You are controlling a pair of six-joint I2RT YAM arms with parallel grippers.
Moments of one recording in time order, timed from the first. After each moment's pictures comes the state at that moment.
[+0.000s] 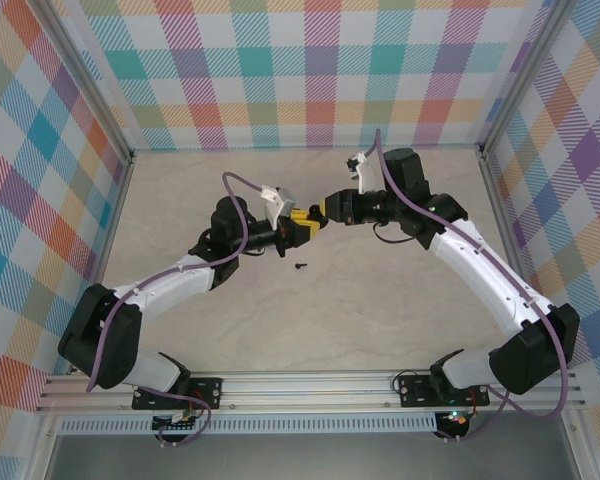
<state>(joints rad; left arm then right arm) -0.56 1.43 0.84 0.46 0.65 -0.15 0.52 1.37 1.35 -0.56 -0.55 0.44</state>
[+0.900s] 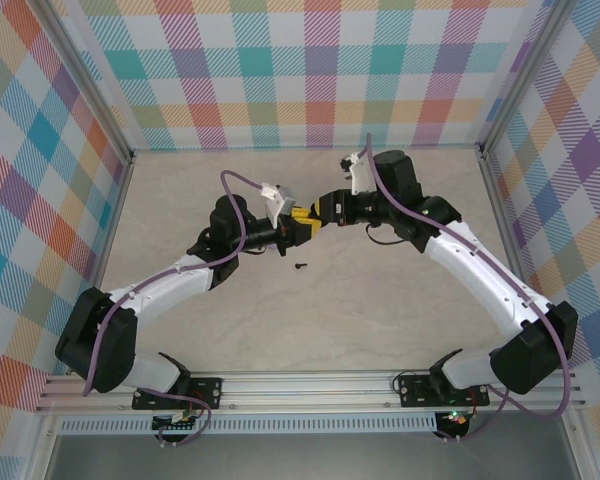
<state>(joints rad) -0.57 1.41 0.86 0.44 0.65 -0.16 0.57 1.37 1.35 -0.53 -0.44 0.44</state>
